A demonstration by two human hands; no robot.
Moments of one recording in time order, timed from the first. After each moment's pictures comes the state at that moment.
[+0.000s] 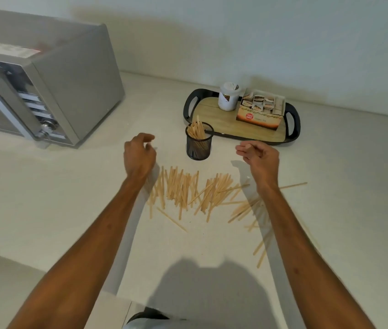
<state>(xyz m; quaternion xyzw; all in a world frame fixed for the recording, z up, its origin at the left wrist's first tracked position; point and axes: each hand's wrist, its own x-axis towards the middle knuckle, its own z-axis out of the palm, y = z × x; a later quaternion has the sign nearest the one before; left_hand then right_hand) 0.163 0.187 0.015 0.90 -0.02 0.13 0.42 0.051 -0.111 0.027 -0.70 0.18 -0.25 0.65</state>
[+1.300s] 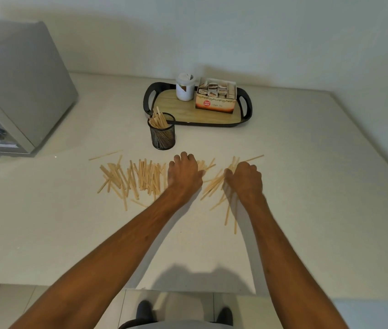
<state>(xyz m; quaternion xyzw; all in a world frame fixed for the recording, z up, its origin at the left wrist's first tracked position) 0.039 0.034 0.003 0.96 -0.27 0.01 0.05 -0.058 -0.105 0.028 -0.88 0.42 0.00 0.23</state>
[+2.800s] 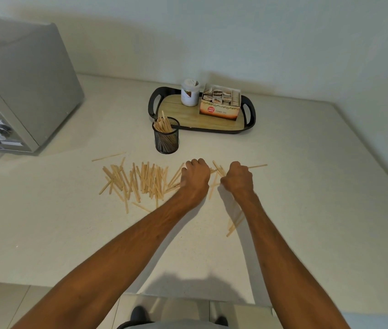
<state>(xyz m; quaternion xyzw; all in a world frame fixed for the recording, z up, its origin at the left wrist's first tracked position) 0.042 0.004 -0.011 0.96 -0.29 0.00 0.05 -0.024 -0.103 0.019 -0.90 0.37 -0.01 0.23</state>
